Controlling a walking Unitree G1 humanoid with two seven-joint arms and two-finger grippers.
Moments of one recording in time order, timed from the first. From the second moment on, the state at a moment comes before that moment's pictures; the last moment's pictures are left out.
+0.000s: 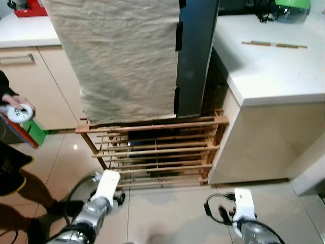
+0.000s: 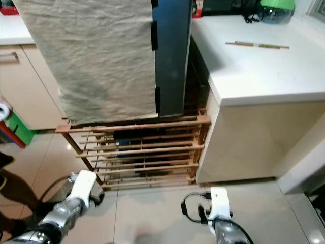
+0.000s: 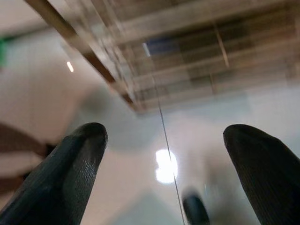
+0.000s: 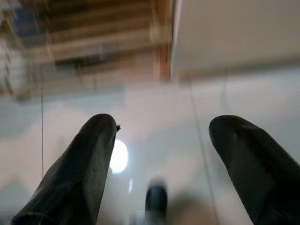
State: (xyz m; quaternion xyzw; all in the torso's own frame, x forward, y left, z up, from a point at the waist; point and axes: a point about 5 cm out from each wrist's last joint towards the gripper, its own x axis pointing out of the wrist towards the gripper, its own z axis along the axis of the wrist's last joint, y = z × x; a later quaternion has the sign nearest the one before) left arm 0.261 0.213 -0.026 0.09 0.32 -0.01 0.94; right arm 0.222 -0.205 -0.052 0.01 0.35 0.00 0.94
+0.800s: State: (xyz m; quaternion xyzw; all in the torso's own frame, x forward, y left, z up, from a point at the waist) left arm 0.296 0.157 0.175 0.01 -0.10 -0.12 0.99; right arm 0.239 -0.190 0.151 -0.02 -0.04 0.05 1.00
